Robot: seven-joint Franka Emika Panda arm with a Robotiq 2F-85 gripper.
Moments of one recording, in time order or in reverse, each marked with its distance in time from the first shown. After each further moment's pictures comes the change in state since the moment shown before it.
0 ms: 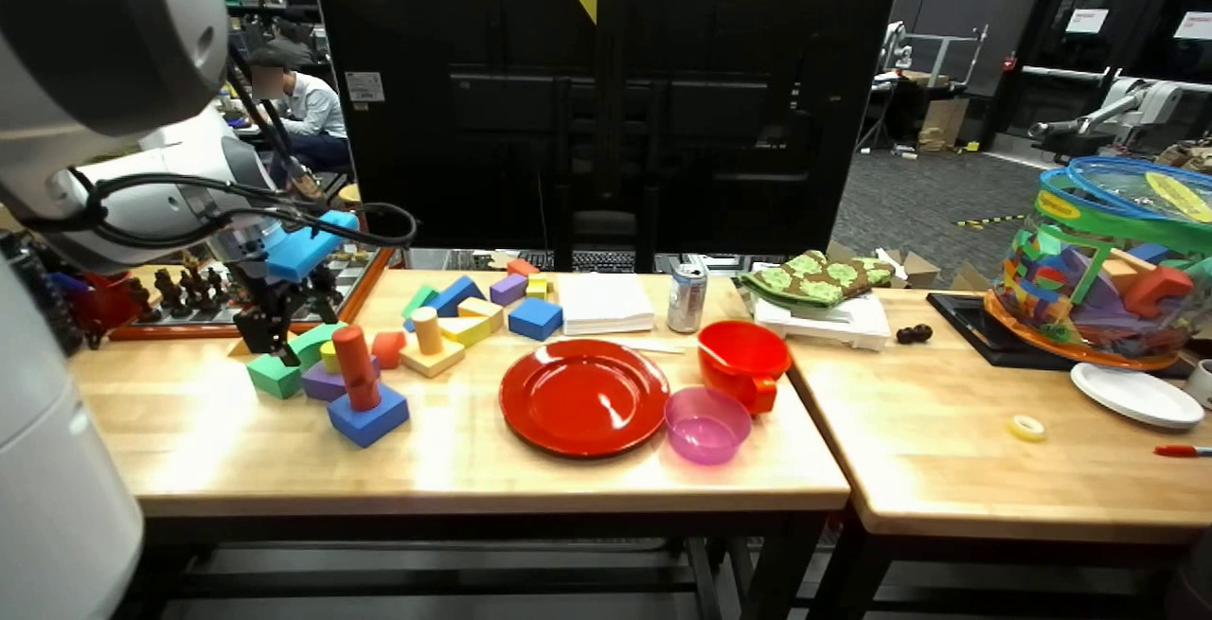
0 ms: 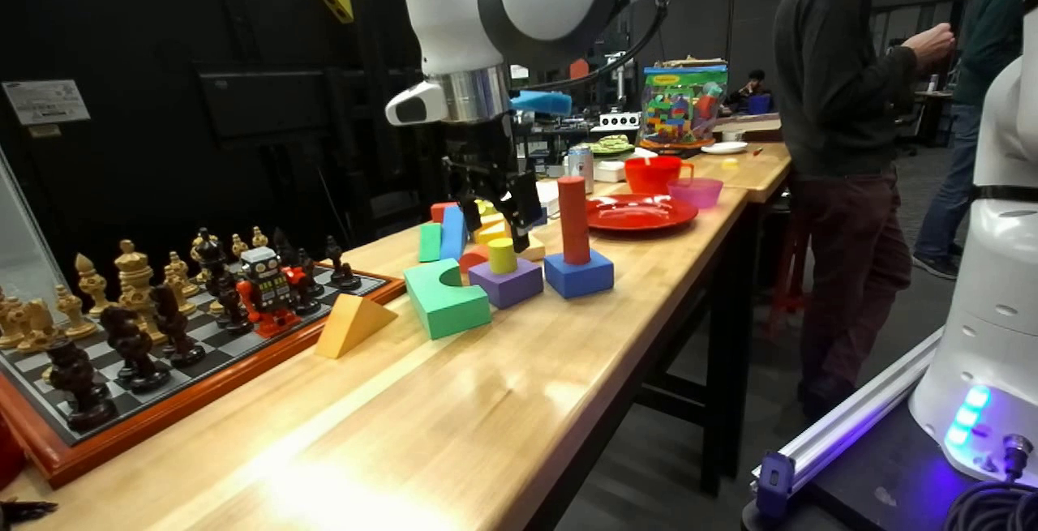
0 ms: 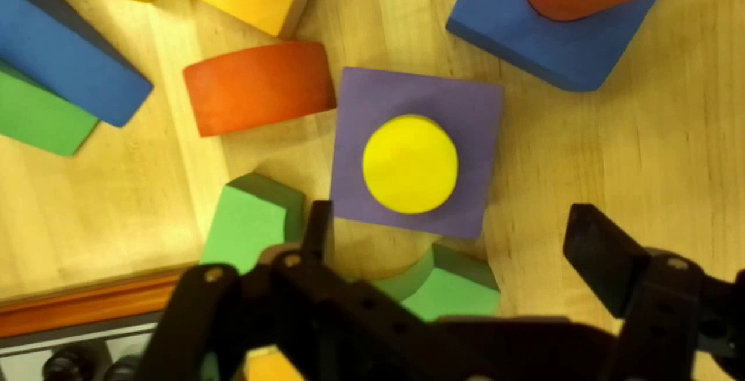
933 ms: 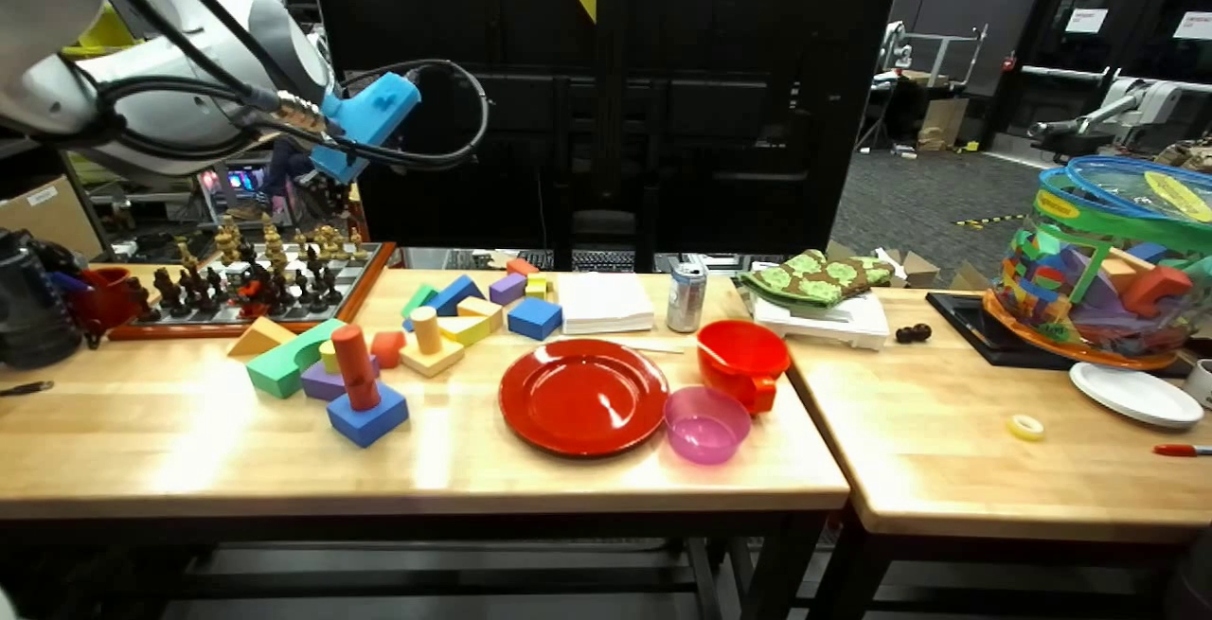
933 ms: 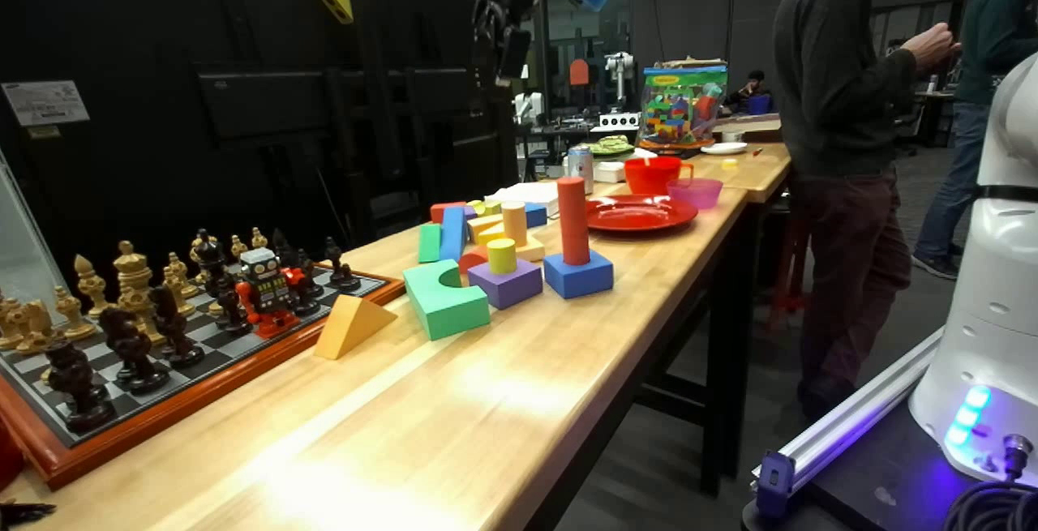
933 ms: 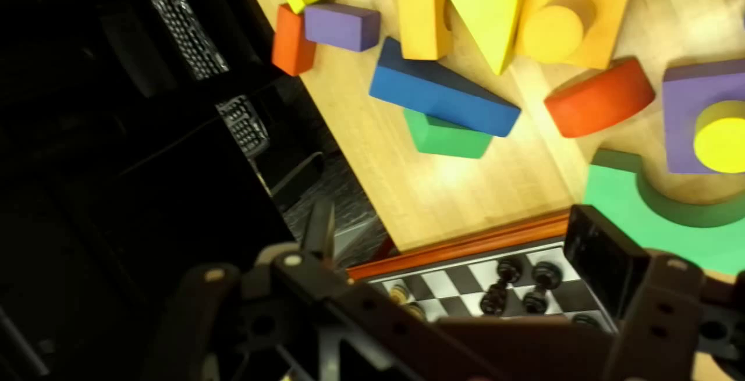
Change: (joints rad) arm -0.101 -0.344 -0.150 -0.076 -0.026 0.319 0.193
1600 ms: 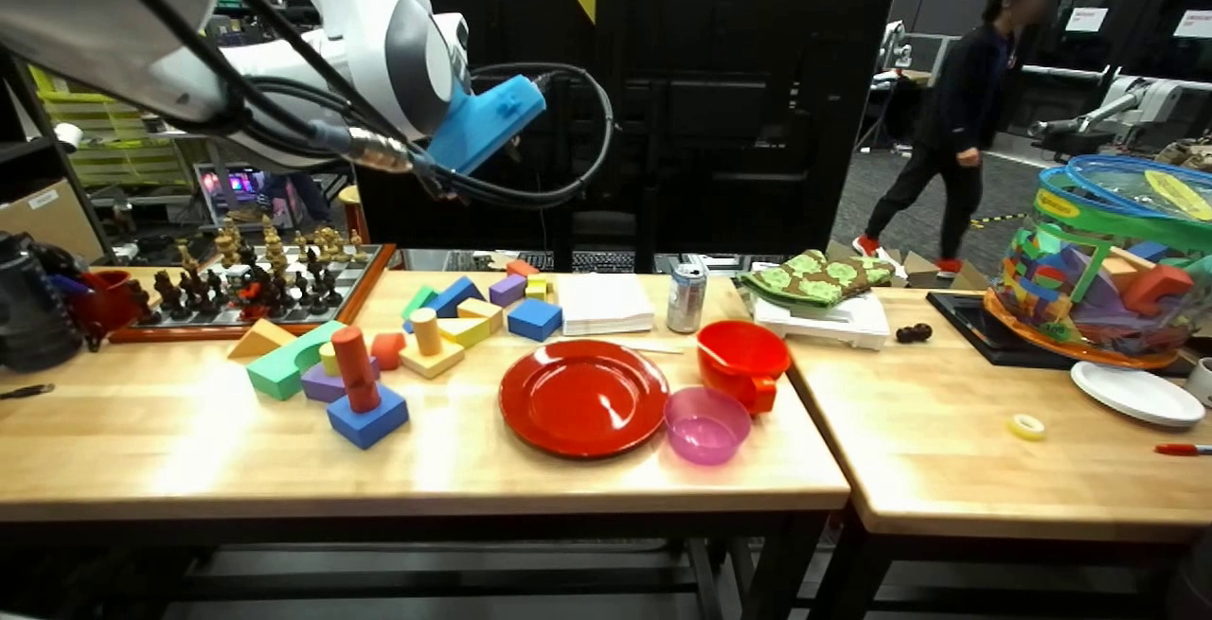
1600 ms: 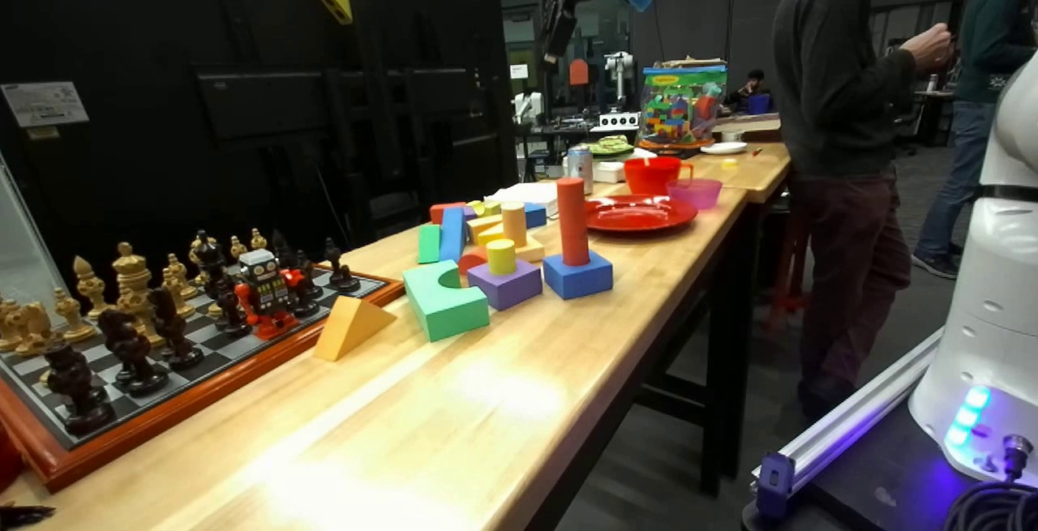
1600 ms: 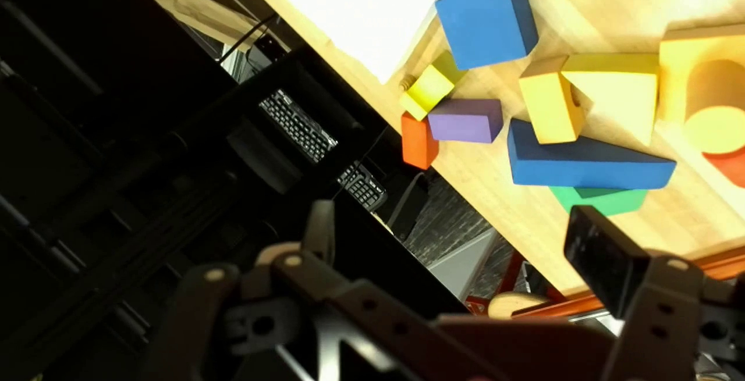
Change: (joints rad) arm -0.068 -0.055 -0.208 -0.058 0.067 0.126 0.025
